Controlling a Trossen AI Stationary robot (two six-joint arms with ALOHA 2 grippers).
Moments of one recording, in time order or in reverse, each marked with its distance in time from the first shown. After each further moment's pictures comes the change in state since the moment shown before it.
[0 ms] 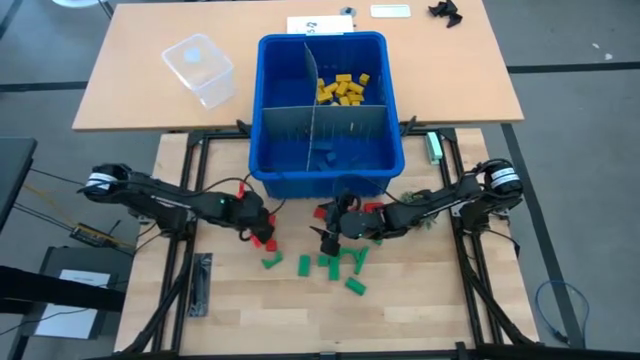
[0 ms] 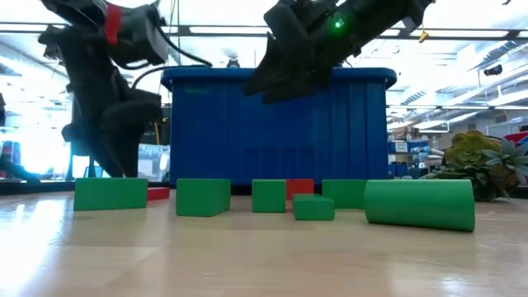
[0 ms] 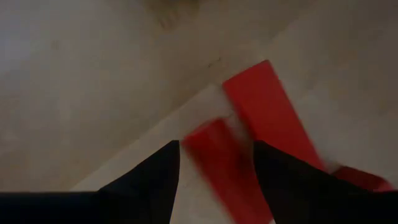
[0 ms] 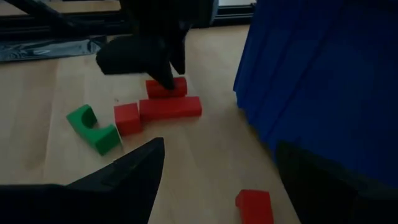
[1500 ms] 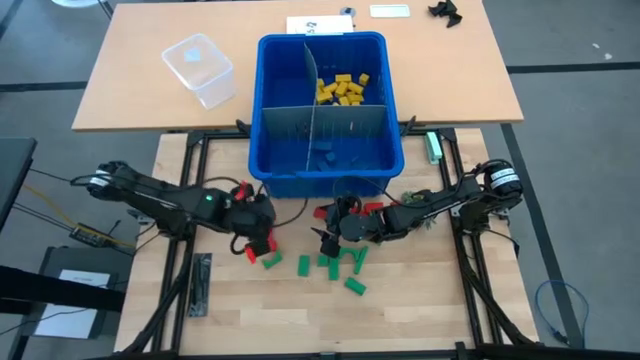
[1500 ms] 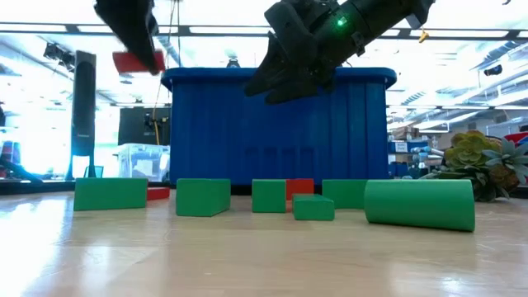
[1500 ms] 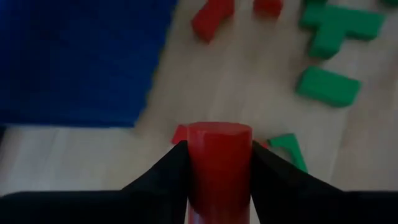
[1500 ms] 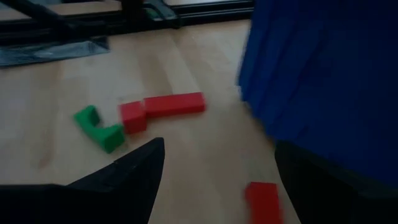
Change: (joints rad) left arm -0.199 0.005 0.574 -0.470 -0.117 0.520; right arm 0.022 0.000 0.000 -0.015 0.003 0.058
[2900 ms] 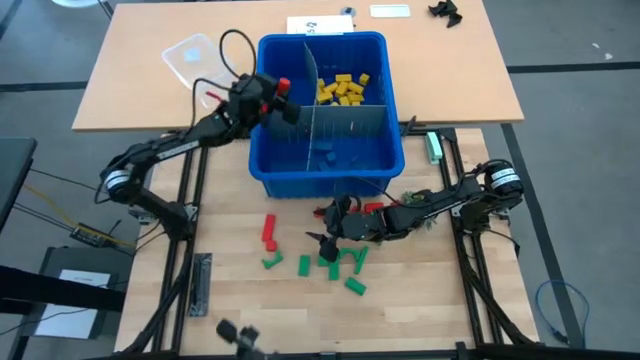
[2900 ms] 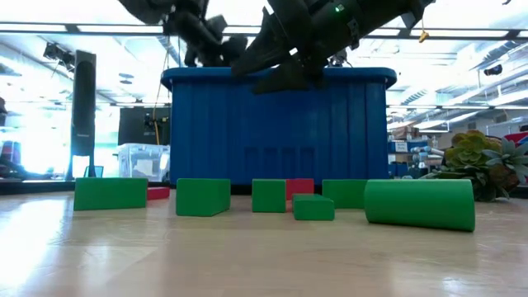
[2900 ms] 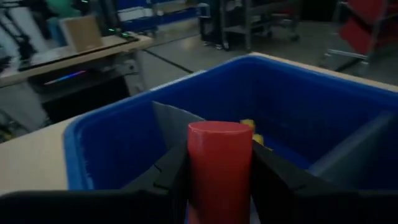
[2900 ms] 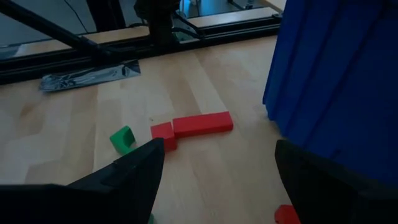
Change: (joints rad) left arm 0.913 0.146 0.023 1.154 -0.004 0.507; right arm -0.001 0.001 0.000 0.094 -0.067 0.005
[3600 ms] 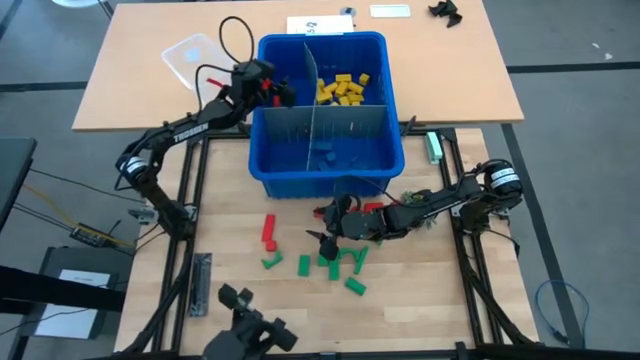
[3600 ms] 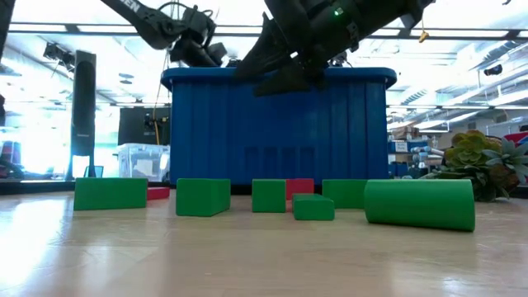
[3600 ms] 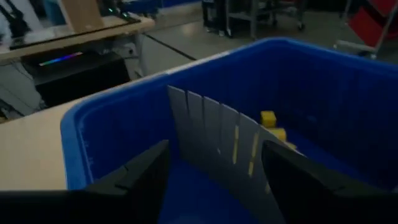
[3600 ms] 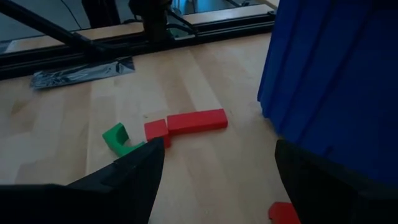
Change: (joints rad) left arm 0.169 0.135 0.069 0.016 0.168 -0.010; right arm -0.008 0.000 0.000 -0.013 0.008 -0.002
